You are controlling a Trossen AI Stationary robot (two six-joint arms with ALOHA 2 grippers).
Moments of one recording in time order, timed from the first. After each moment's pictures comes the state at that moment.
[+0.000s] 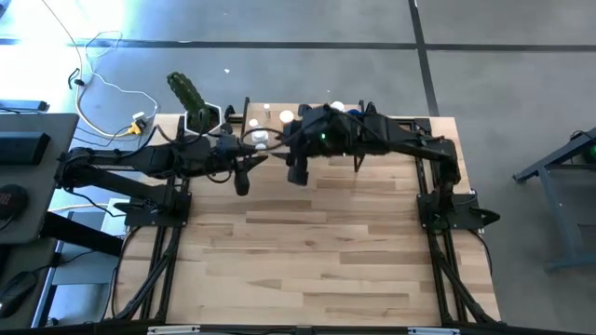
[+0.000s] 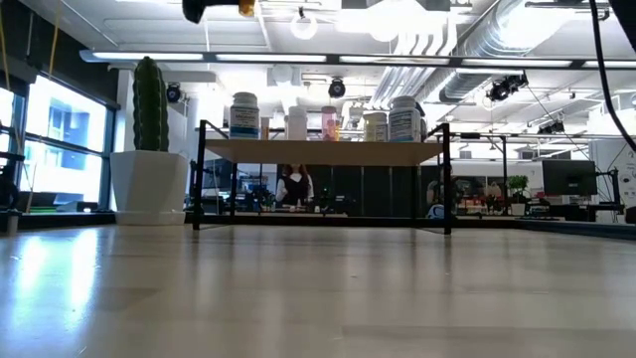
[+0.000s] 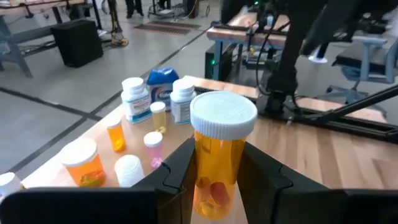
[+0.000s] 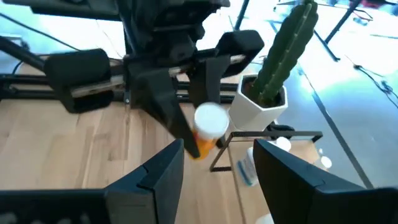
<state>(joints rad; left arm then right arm) 0.12 0.98 0.96 -0.24 -0.34 -0.10 -0.01 1.93 2.36 -0.94 0.20 -0.11</state>
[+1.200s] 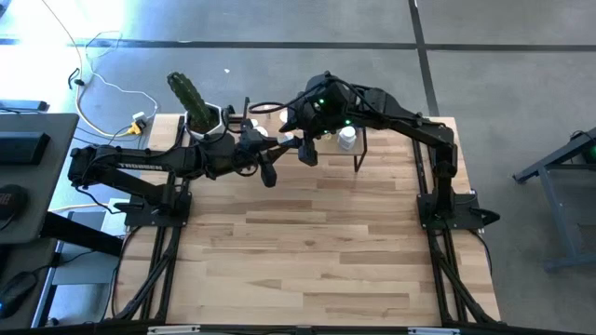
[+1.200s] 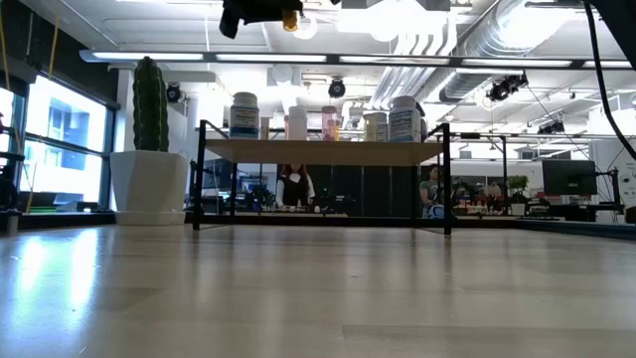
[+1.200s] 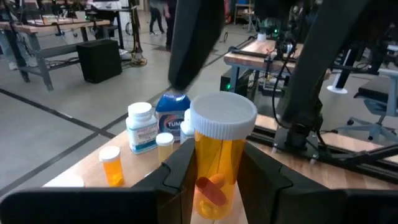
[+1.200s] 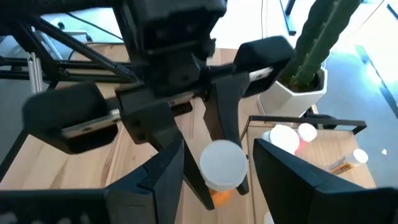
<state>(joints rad) 0.18 1.20 0.96 0.09 -0.38 -0.09 -0.21 1.93 2.34 -0.99 -0.20 -0.18</state>
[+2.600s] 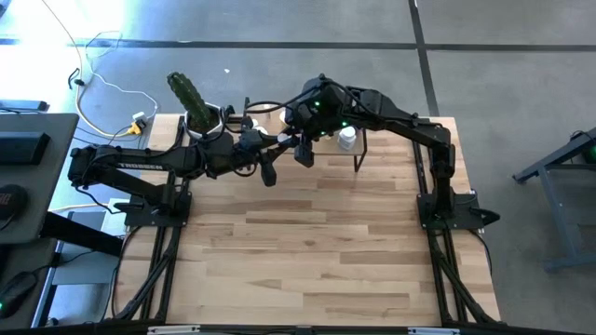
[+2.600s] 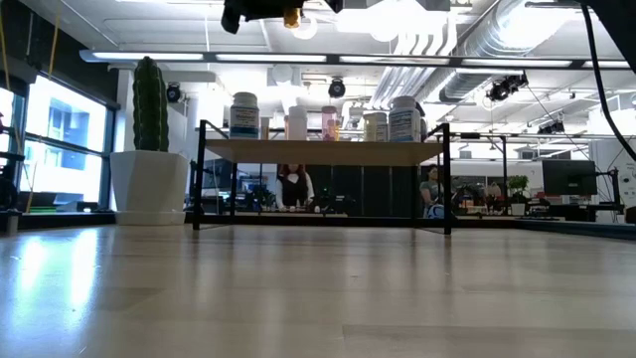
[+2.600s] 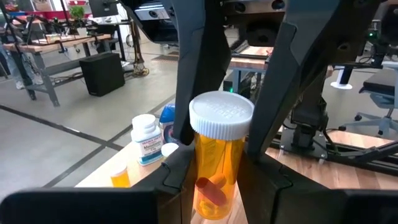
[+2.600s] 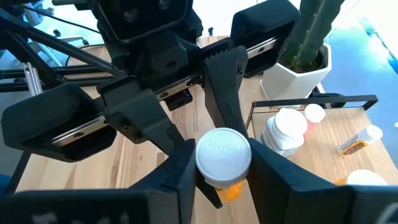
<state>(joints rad) 0.18 1.20 0.96 0.13 -0.37 0.00 -0.21 1.96 2.34 -1.01 -0.18 -0.07</state>
